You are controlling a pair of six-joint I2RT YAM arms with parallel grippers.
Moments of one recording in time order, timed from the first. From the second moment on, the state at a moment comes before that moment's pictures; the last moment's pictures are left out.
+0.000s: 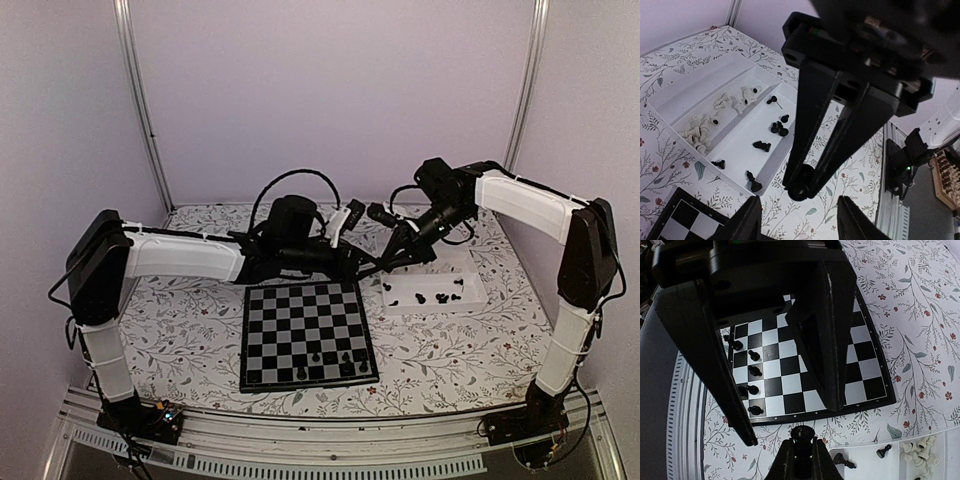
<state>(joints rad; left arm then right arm) -0.90 1.89 1.29 0.22 0.39 -0.31 0.50 1.86 1.63 -1.02 -0.77 -0.87</state>
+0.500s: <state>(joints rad) -0.87 1.92 1.29 0.34 0.48 -0.41 0.52 1.85 1.63 -1.03 -0.78 -0.87</state>
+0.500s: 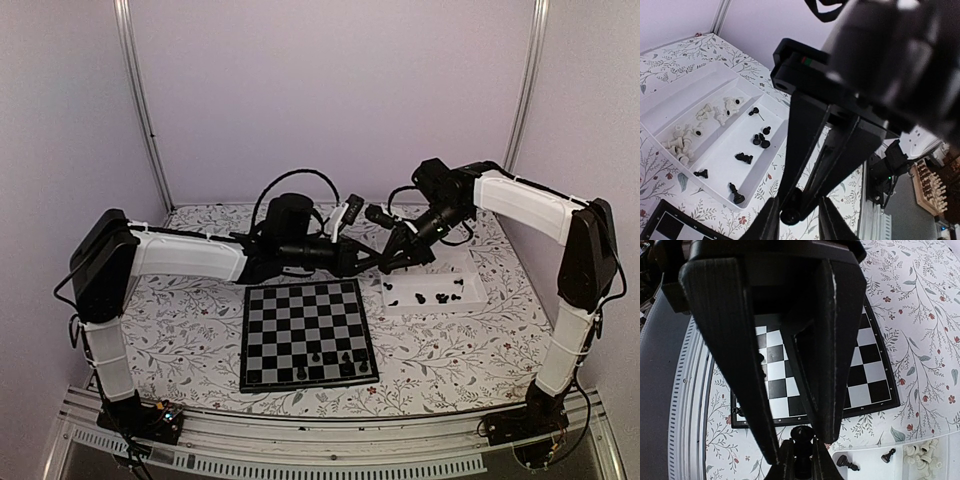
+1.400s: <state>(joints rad) -0.85 1.95 1.28 0.40 0.55 -0.47 0.52 1.85 1.63 -1.03 -0.78 -0.85</state>
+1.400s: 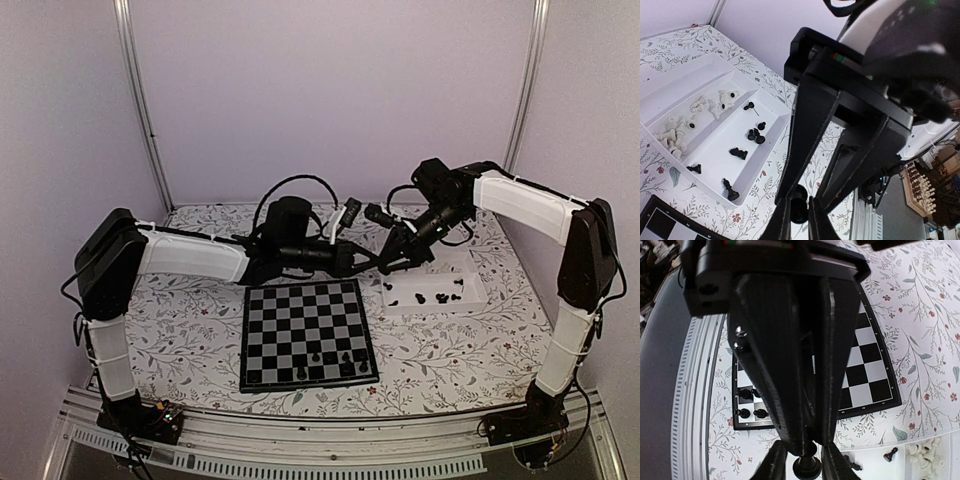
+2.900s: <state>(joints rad) -1.11 1.61 1.09 -0.52 0.20 0.12 0.26 1.56 1.02 -0.37 -0.58 -0.49</state>
